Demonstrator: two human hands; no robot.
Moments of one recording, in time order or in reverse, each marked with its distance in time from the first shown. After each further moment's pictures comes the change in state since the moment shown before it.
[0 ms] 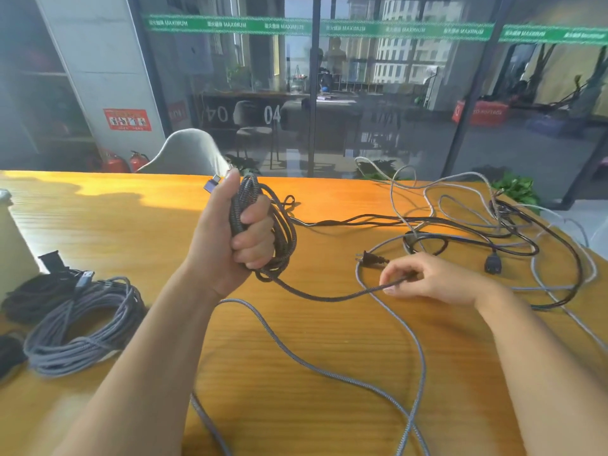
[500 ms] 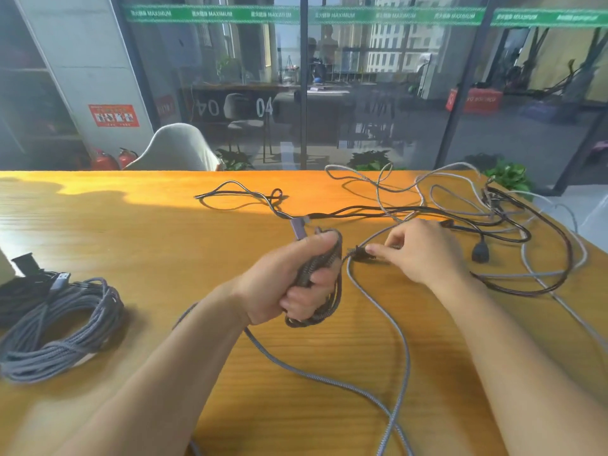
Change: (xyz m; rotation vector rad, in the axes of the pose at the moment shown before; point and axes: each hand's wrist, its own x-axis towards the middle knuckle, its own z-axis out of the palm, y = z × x) left_hand 0.009 -0.058 0.040 0.326 -0.300 -0.446; right_hand 0.012 -0.015 0.007 -0.571 0.691 0.230
